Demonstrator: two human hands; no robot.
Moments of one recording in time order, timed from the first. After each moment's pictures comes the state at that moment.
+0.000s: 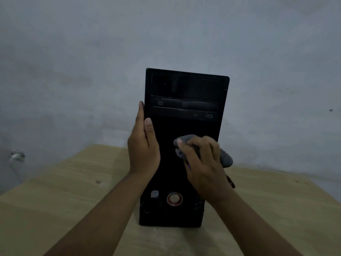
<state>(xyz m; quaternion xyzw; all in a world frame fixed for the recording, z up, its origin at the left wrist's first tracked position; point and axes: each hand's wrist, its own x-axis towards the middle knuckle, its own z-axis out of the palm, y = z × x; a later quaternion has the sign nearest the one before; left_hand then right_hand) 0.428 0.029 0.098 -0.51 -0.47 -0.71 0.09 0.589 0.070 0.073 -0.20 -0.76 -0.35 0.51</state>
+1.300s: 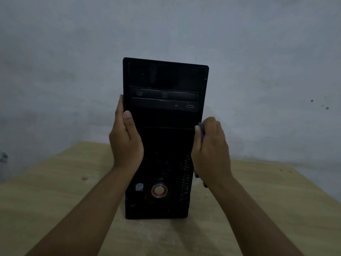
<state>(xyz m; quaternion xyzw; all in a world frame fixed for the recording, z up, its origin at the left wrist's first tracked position) 0.440 0.027 0.097 -0.47 -0.47 -0.74 0.08 0.617 0.051 0.099 -0.36 -0.72 -0.07 0.59</state>
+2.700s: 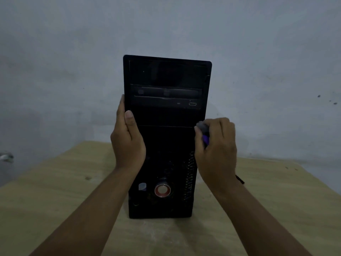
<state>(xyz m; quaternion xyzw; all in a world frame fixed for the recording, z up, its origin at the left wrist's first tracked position) 0.439 0.031 0.093 -0.46 -0.47 -0.75 0.08 0.617 0.053 0.093 -0.34 -0.68 -0.17 0.63</state>
